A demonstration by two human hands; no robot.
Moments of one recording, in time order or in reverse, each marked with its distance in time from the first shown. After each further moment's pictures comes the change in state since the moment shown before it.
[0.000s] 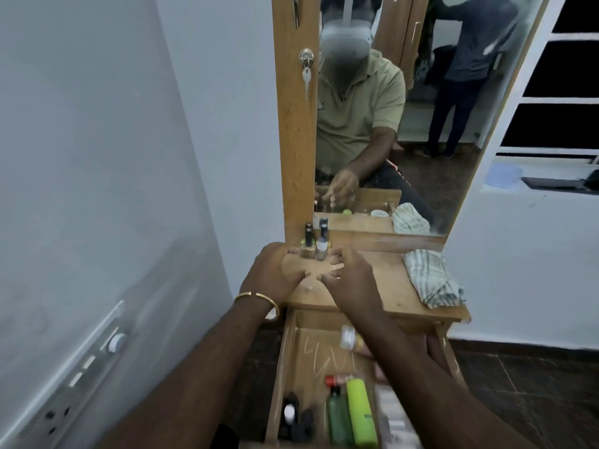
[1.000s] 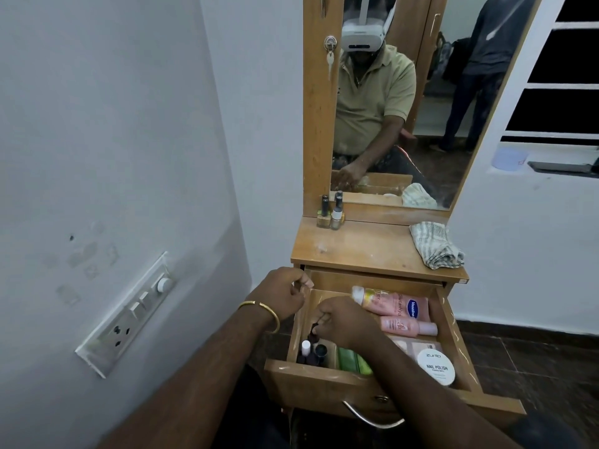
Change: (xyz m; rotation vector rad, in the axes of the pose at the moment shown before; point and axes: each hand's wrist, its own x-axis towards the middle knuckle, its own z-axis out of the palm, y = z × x) left_hand -0.119 -0.014 -0.011 -0.041 -0.224 -0.023; right_hand -0.117 0.031 0.025 -0.319 -0.566 -0.134
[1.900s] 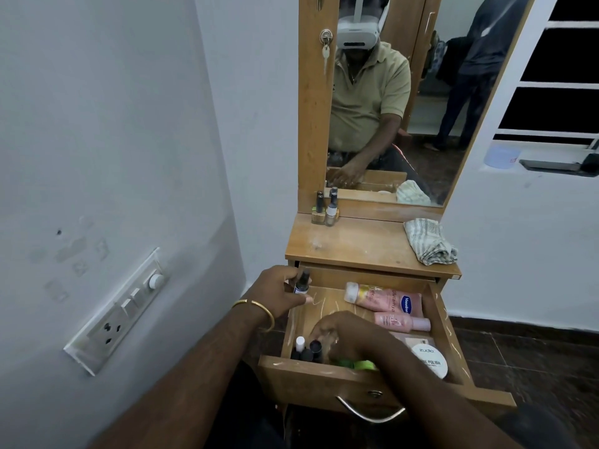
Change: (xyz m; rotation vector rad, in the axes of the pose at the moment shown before) left_hand -0.003 -0.001 0.004 -0.141 -0.026 0.000; right_hand -0.018 0.012 -0.007 -0.038 -0.356 0.021
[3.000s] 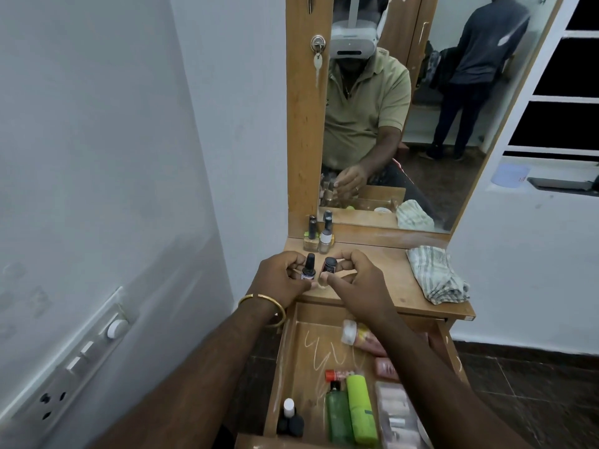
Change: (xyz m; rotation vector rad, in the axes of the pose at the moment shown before) left_hand 0.100 0.016 -0.003 -0.126 0.187 -0.024; right_hand 0.052 -0.001 -0.103 0.548 0.823 -0.003
